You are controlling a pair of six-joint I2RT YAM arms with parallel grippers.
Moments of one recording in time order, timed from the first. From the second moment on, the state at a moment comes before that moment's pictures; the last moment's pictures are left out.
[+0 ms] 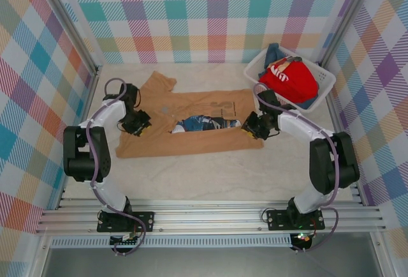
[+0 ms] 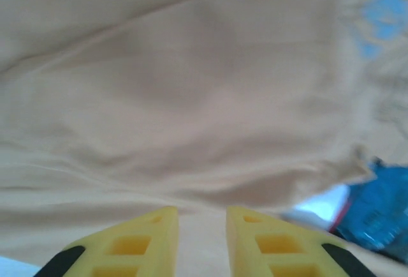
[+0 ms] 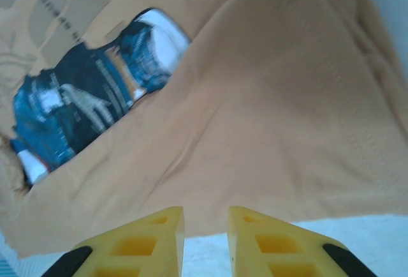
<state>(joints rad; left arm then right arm) -0.02 1.74 1.23 -0.86 0.14 -0.79 0.30 1.63 1.05 -0.60 -0.30 0.88</state>
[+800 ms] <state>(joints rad) 0.00 1.56 0.84 -0.80 0.01 -0.86 0.36 1.63 0.88 -0.81 -0.25 0.92</state>
